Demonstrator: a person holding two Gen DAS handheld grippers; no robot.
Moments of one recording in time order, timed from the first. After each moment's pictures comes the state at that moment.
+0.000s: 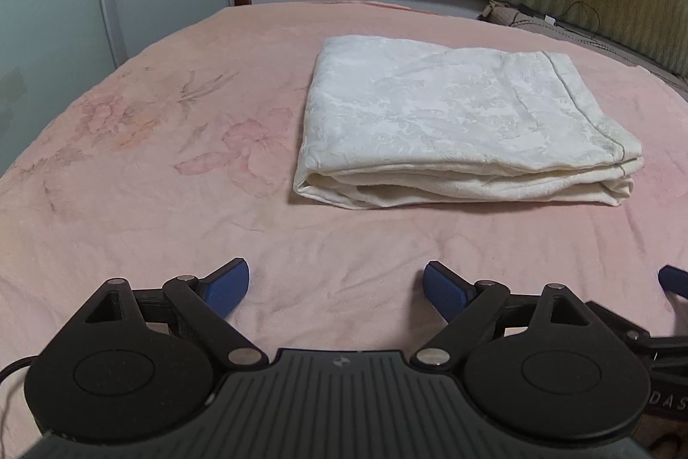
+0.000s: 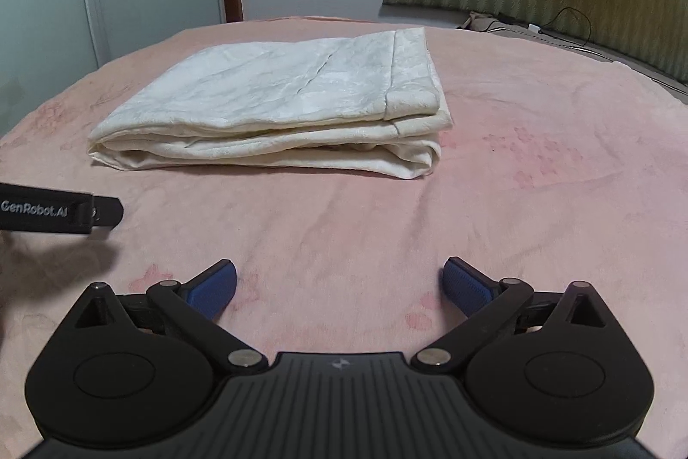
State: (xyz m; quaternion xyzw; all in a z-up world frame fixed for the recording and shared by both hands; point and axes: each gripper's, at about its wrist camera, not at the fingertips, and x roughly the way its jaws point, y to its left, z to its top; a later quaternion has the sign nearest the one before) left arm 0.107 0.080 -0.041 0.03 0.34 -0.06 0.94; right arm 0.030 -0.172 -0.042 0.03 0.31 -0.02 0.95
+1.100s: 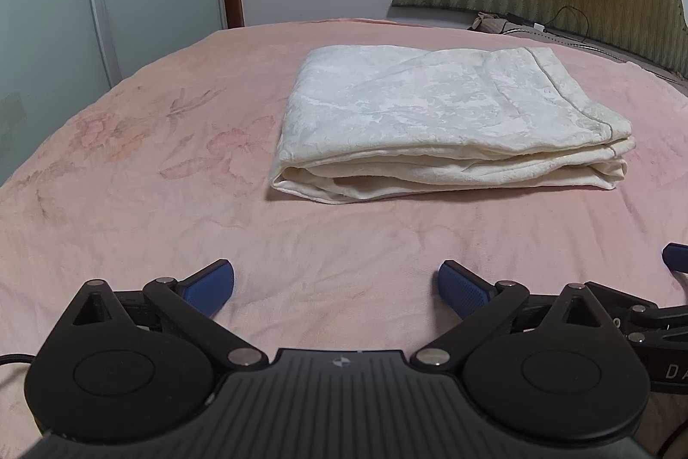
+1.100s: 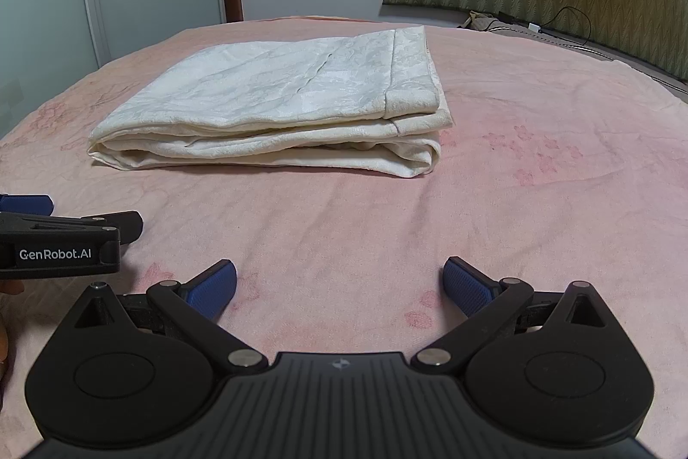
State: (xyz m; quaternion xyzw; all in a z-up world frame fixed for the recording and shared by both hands) left arm 0.095 0.068 -0.056 0.05 0.31 -0.07 0.95; right arm 0.030 -0.171 -0.042 0.03 0.32 -0.02 0.95
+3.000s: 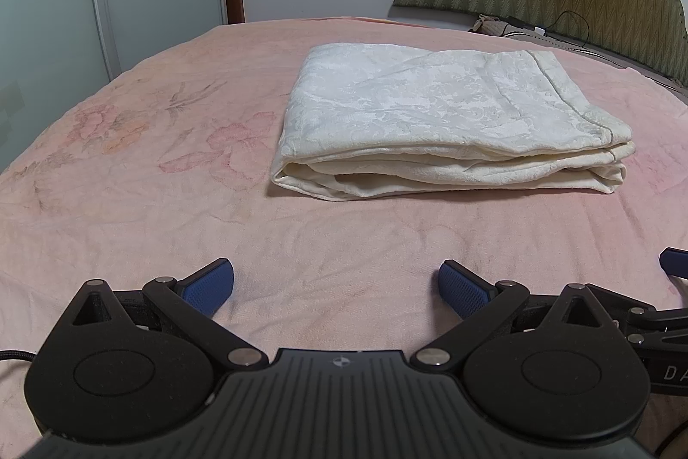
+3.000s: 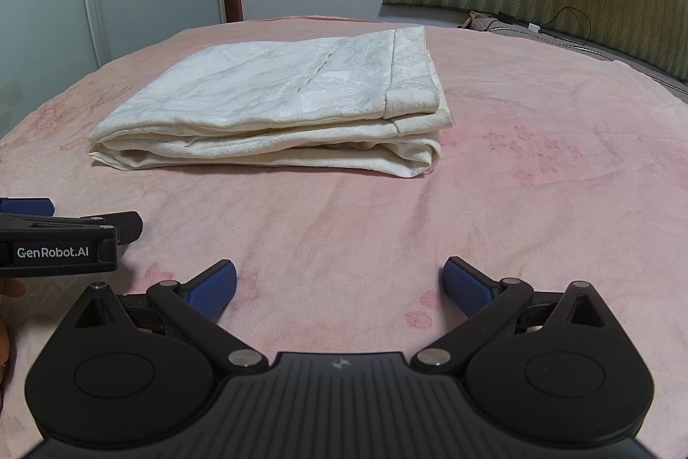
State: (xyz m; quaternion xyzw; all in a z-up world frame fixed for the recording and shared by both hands) left arm 0.095 0.069 -0.058 0.04 0.31 -0.07 0.95; right arm 0.030 -0.171 -0.042 0.03 0.32 -0.02 0.95
